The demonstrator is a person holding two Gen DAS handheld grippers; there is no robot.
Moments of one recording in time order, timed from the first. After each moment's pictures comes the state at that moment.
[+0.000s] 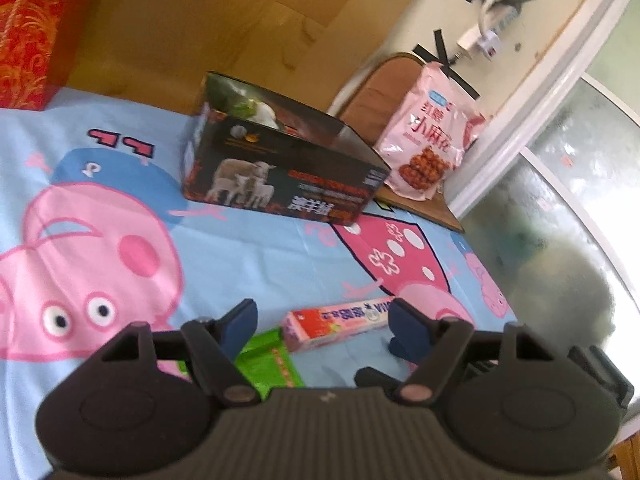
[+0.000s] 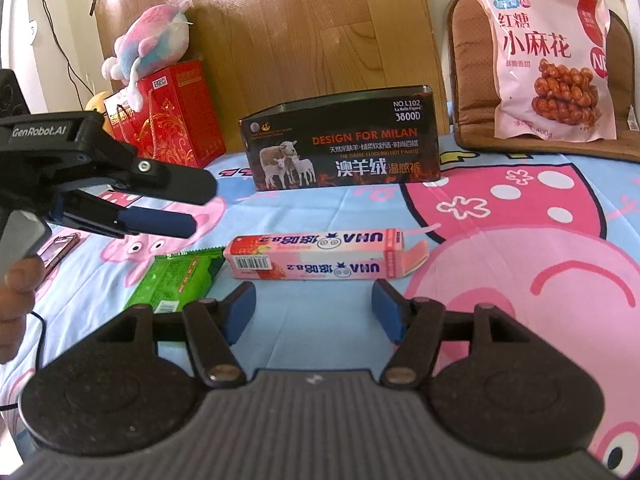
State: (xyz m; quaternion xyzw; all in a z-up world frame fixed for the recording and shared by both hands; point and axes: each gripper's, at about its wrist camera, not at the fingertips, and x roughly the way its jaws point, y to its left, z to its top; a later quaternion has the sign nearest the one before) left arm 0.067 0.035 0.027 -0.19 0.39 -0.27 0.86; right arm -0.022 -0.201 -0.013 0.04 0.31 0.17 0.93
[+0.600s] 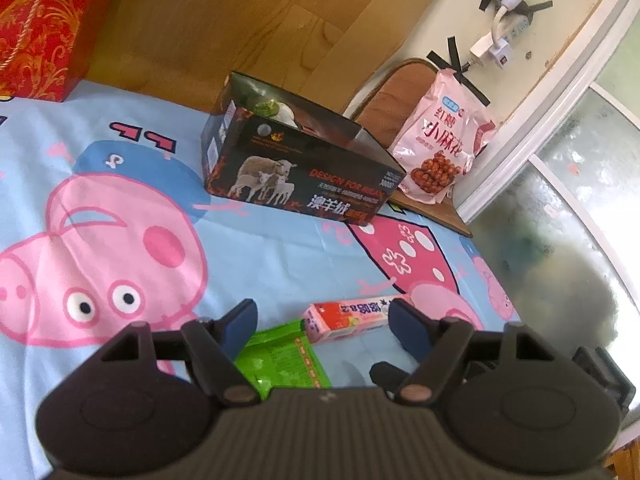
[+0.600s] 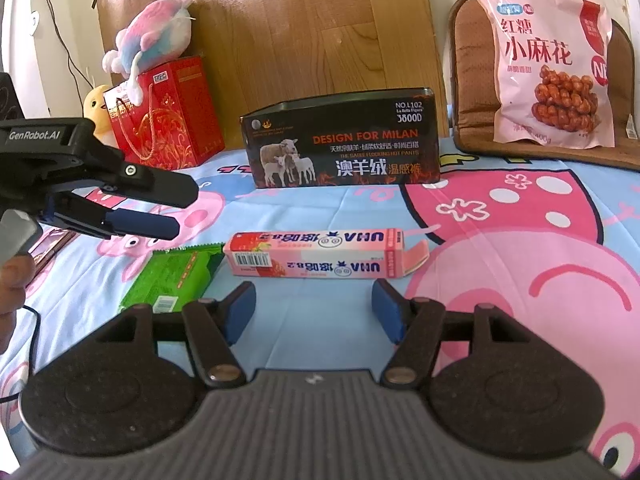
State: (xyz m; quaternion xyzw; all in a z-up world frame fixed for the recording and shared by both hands) left arm 0.061 0.052 0.026 -0.20 0.39 -0.26 0.86; right arm -0.023 -0.198 -0.013 0.02 0.31 0.17 0.94
